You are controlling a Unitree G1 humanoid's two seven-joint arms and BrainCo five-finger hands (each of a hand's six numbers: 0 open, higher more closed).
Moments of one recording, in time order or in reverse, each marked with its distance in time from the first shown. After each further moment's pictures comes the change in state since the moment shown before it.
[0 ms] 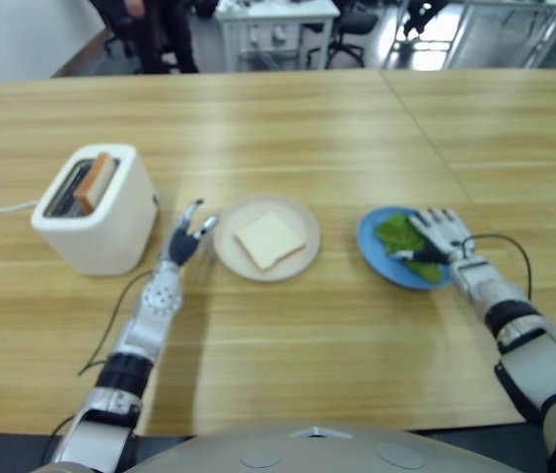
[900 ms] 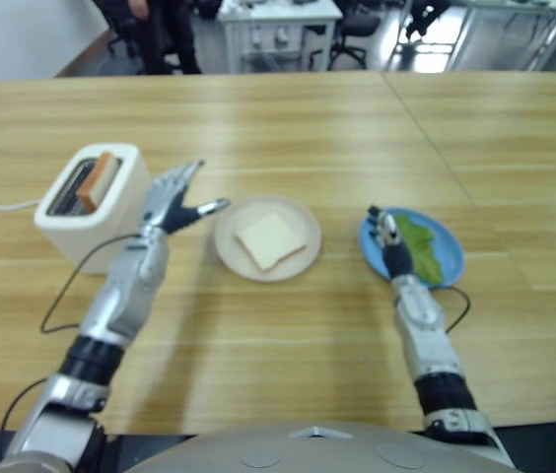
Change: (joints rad) left arm 0.017 0.222 -0.027 -0.533 0.367 0.231 0.031; right arm 0.498 0.487 -0.600 -0.885 1.028 -0.132 0.525
